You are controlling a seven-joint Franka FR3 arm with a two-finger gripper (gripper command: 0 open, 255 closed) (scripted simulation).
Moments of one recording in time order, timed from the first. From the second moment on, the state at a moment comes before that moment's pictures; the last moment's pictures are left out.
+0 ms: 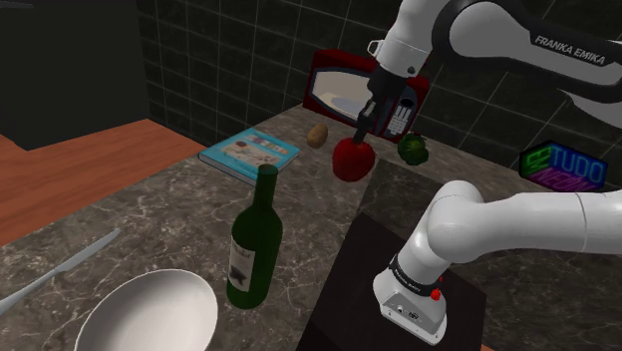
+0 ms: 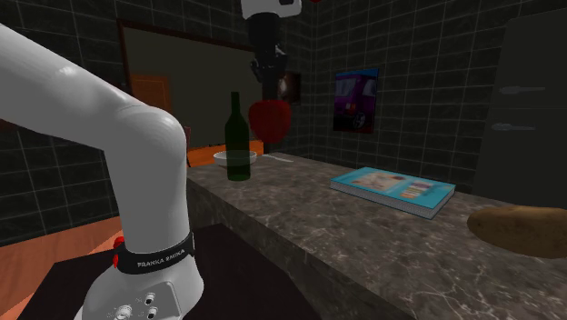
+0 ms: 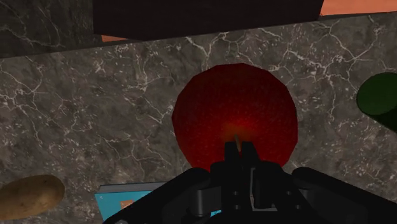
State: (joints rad) arm 0.10 -0.99 0.07 -2.52 0.04 1.64 -0.01
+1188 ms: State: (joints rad) arm 0.10 -0.35 0.36 -2.07 0.07 1.83 0.27
